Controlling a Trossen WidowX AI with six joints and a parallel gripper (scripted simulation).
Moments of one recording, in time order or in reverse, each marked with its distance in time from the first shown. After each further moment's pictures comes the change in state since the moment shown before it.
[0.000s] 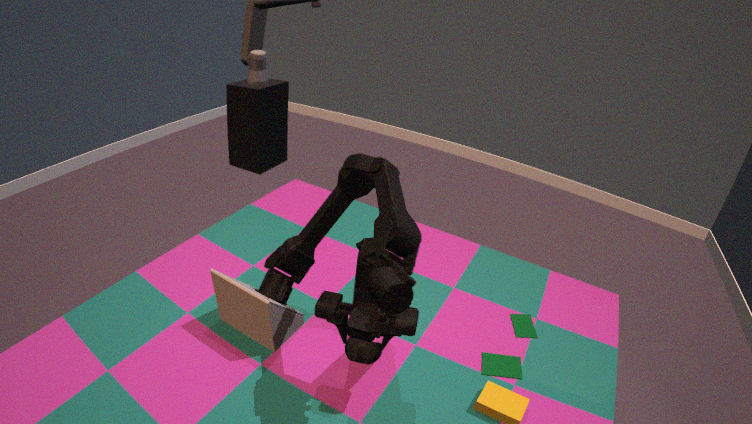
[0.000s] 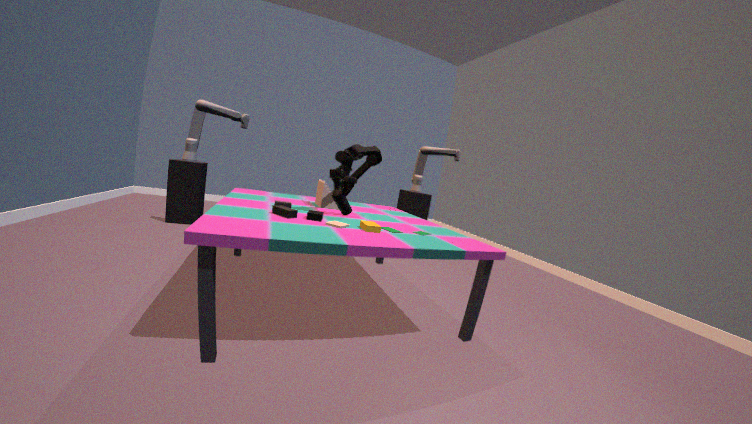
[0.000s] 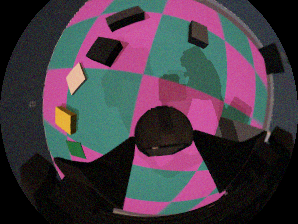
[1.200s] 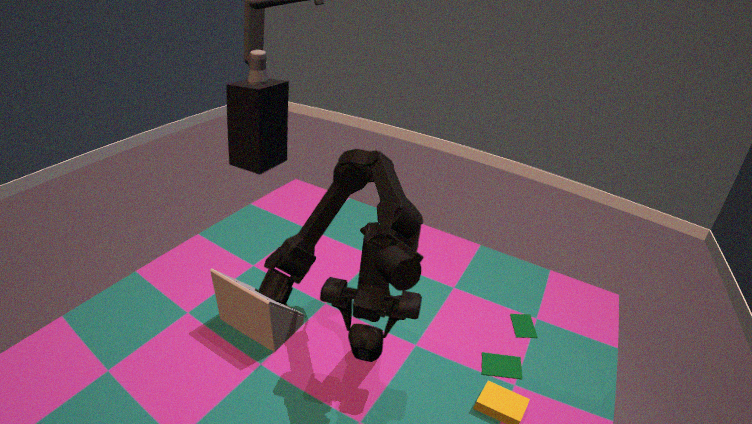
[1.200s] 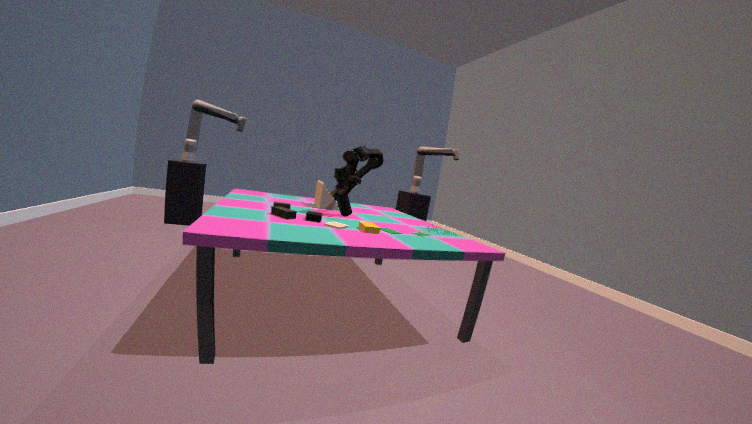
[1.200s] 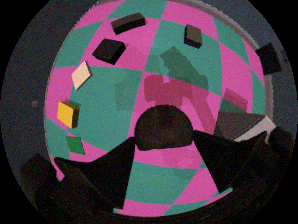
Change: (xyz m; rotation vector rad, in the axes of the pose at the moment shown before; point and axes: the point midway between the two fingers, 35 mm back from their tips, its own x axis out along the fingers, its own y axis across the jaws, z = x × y) arm -0.014 0.000 -0.028 0.002 -0.079 0.001
